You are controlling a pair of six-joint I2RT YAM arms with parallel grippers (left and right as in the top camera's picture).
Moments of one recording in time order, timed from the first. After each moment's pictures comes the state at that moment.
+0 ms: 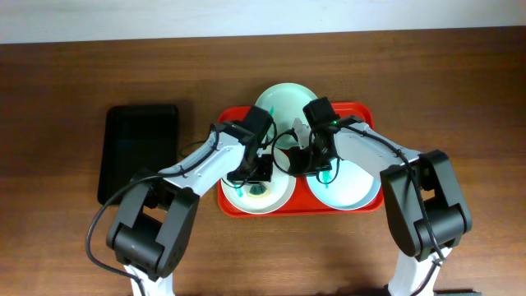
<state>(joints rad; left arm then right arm) -0.53 1.98 1.31 -0.80 0.17 -0.41 0.35 1.99 1.22 -0.65 -0.45 0.16</state>
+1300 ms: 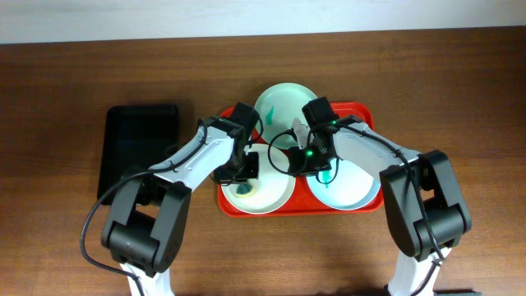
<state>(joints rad) -0.46 1.98 1.32 -0.89 0.09 -0.41 0.35 1.99 1.23 -0.66 -0.44 0.16</state>
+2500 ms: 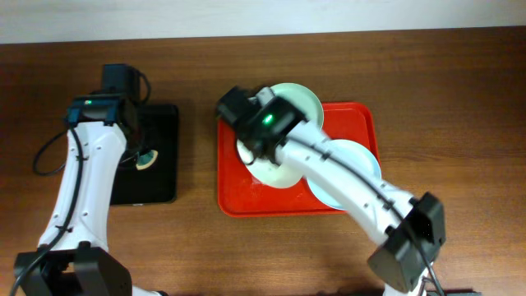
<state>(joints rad) 0.03 1.65 1.48 -1.18 -0.18 -0.48 0.82 1.94 1.88 -1.36 0.75 0.16</state>
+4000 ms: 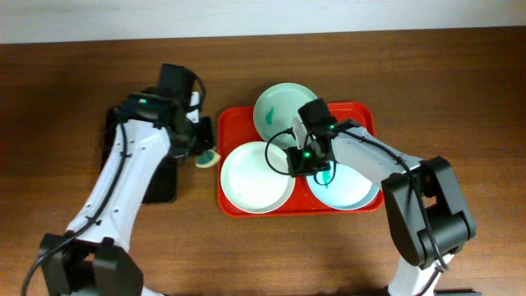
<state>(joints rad) -0.22 1.68 1.48 -1.12 0.12 -0.34 0.38 1.94 1.19 -0.59 -0.36 0.23</state>
